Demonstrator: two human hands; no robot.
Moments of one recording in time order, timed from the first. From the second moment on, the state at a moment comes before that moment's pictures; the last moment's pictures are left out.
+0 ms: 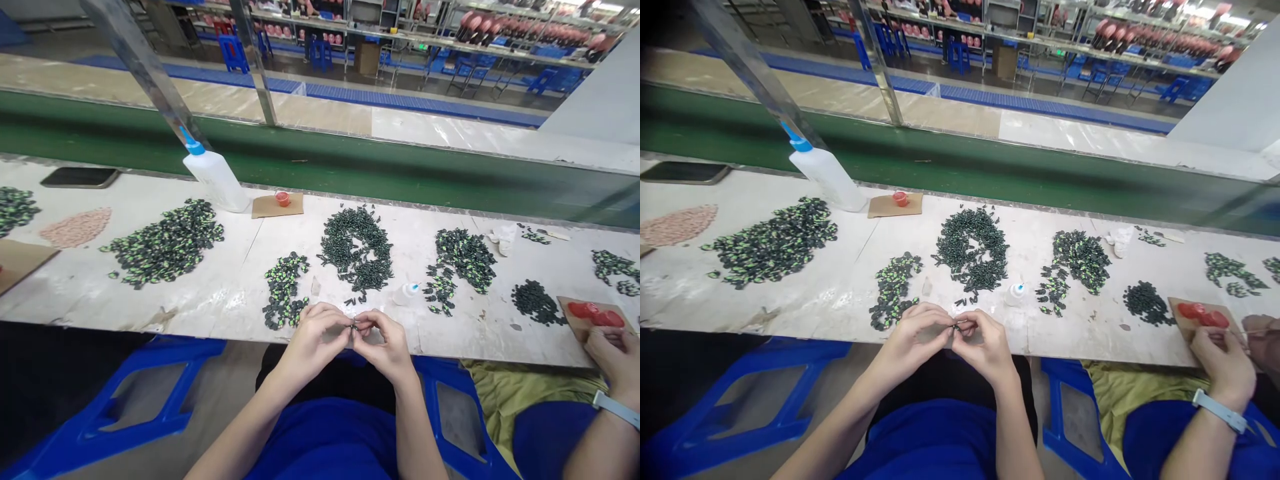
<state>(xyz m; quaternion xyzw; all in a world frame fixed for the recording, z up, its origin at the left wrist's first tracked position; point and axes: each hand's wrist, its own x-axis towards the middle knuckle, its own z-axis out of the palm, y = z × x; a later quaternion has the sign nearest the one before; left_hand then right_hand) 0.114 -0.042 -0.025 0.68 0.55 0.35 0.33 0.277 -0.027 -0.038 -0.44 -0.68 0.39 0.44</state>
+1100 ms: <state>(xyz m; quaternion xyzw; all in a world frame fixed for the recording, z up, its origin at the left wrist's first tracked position) 0.040 0.027 -0.038 0.66 0.70 0.27 0.04 0.358 -0.008 -0.055 -0.66 -0.55 0.07 0.50</state>
